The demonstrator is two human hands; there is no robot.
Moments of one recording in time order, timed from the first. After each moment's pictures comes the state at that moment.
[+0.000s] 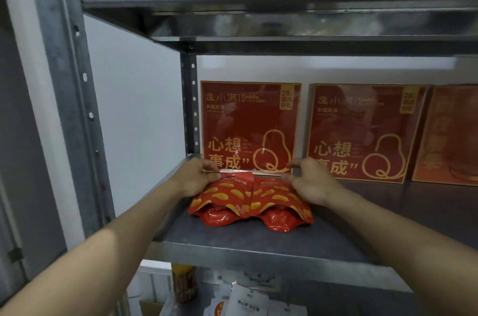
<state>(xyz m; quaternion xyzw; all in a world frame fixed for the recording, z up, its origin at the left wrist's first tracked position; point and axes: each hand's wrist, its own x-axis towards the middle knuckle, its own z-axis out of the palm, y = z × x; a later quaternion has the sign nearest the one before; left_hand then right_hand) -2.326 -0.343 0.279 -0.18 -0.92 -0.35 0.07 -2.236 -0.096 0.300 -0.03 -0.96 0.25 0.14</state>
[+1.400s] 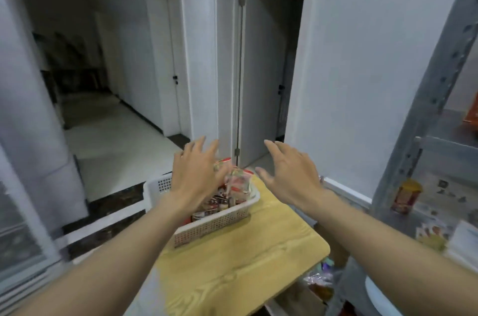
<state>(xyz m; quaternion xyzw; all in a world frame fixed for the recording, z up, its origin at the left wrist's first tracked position) -1.812 -0.790 0.189 0.21 -0.94 -0.04 0.28 -1.906 -0.611 0.207 0.38 -0.91 0.12 0.15</state>
